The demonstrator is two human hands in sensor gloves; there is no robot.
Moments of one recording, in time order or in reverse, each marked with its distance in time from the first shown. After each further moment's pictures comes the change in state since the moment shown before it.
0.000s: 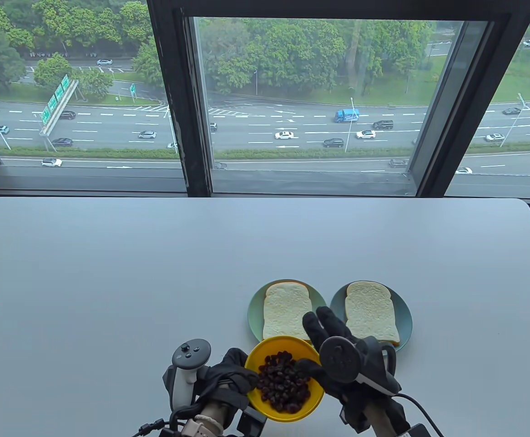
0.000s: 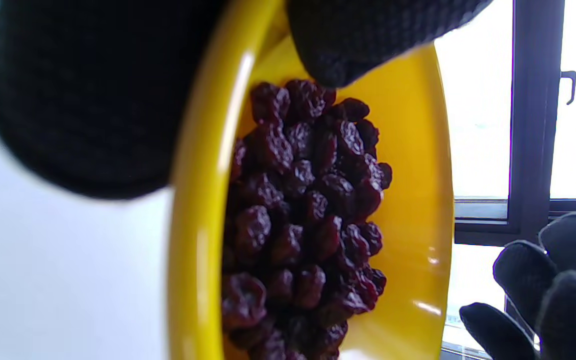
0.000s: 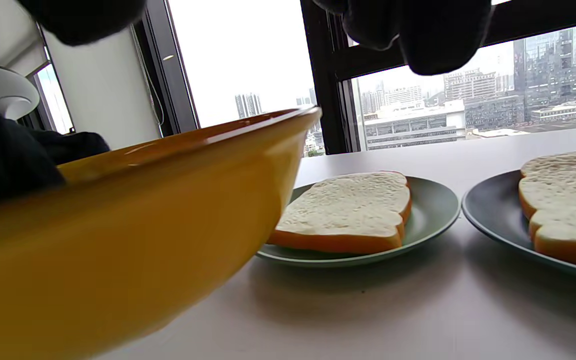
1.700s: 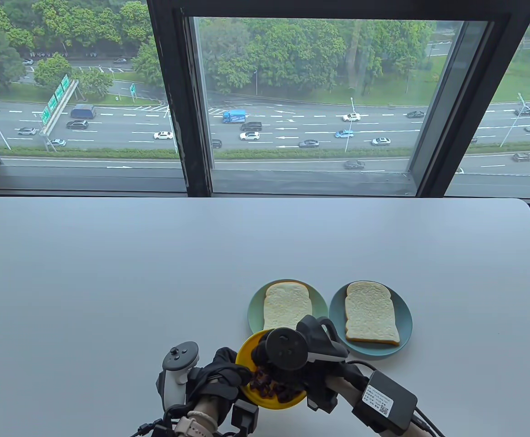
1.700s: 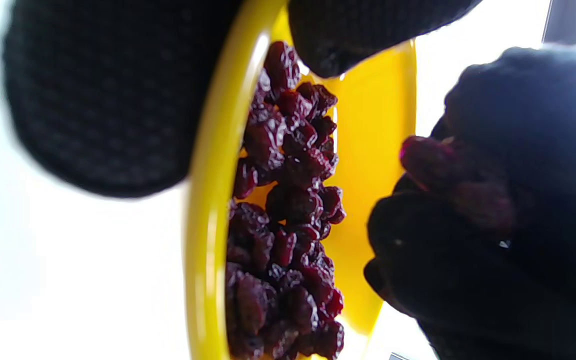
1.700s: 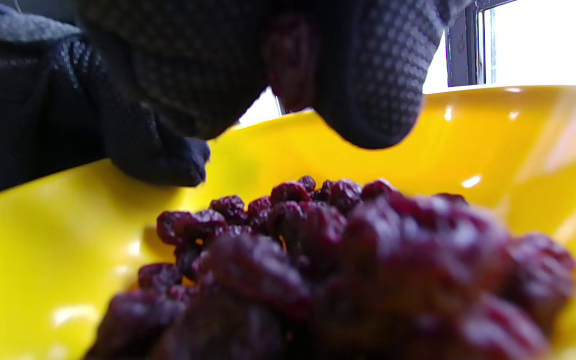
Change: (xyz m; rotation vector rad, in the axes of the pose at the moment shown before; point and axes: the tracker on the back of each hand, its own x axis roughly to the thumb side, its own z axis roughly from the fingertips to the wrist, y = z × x) left_hand -0.010 0.009 -0.005 -0.045 0.040 0.156; right_hand 0.035 0.013 -0.062 0.152 -0.288 -0.070
